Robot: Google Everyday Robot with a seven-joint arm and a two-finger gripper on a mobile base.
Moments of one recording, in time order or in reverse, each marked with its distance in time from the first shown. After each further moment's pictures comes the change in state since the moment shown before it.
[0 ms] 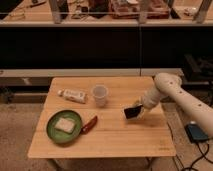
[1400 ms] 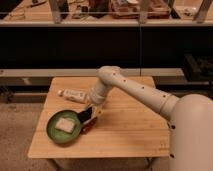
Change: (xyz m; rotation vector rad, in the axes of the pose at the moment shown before) arm -0.262 -0.089 0.093 -0.140 -0.161 -0.281
